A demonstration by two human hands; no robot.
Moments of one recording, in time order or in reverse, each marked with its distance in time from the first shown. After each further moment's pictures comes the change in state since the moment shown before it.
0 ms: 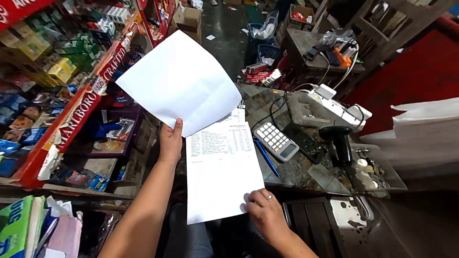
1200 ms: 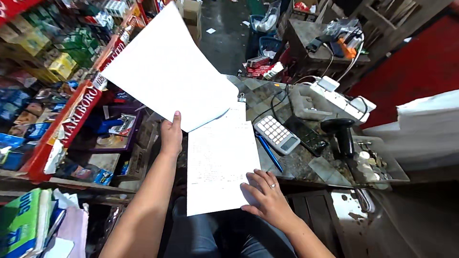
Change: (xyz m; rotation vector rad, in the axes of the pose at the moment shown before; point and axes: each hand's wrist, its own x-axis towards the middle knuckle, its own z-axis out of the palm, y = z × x) left_hand 0.008 -0.007 0.001 0.000 0.048 -0.042; right_hand -0.013 0.031 0.004 -0.044 -0.116 -0.035
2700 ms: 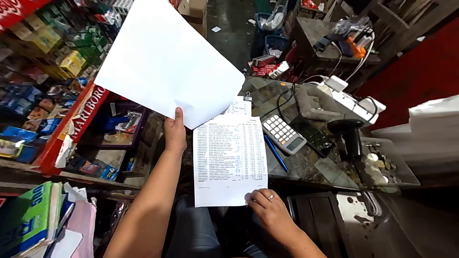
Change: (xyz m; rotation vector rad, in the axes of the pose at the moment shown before) left_hand 0.001 0.001 -0.003 -0.104 0.048 0.033; right_hand -0.011 -0.025 0.005 -0.056 0.032 -0.111
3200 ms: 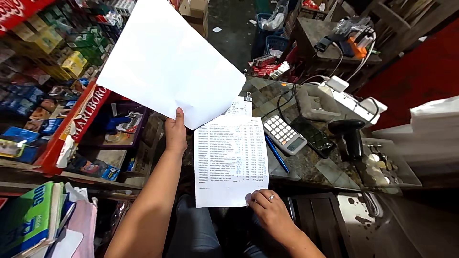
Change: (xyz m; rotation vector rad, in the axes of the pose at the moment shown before) left_hand 0.000 0.001 0.002 -0.042 -0.002 -0.002; right_hand -0.001 0.001 0.003 -0.002 0.014 0.005
